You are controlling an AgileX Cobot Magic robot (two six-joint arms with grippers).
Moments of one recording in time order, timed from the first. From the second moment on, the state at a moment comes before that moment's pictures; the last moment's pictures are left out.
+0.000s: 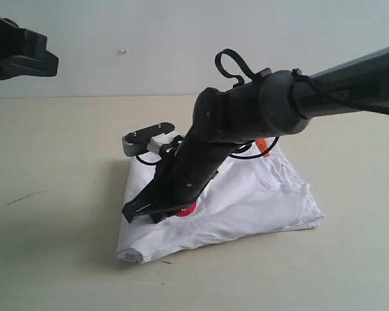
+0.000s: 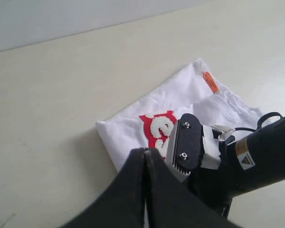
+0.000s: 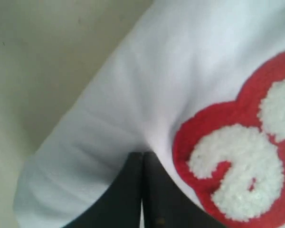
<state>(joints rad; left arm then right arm) -0.34 1.23 -1.06 -0.45 0.64 0.34 0.56 2.10 -1.35 0.50 0.60 -0.39</state>
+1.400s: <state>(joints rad) -0.34 1.00 -1.00 -0.43 0.58 0.34 0.68 1.81 -1.43 0.11 0.55 -0.06</state>
